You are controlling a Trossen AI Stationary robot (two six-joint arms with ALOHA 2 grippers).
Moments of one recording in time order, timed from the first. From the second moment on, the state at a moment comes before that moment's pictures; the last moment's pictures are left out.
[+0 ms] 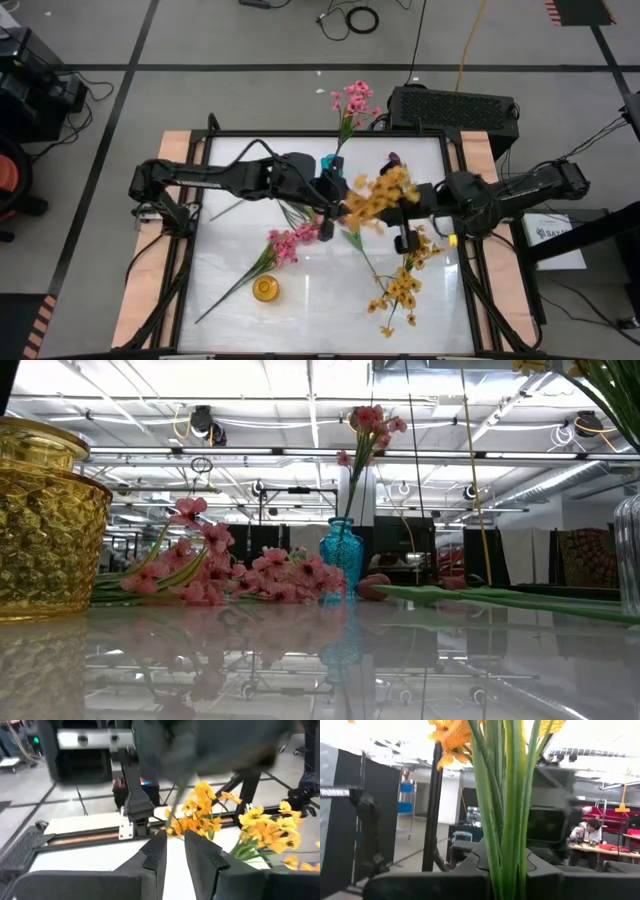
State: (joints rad) left arm -0.06 1.71 1.68 -0.23 0.10 0.09; right arm 0.20 1.10 0.84 0.62 0.00 -0.09
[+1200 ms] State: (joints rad) left arm -0.20 1.81 1.68 0.20 -0.26 0.14; right arm 0.26 1.02 0.50 0.94 0.03 -0.11
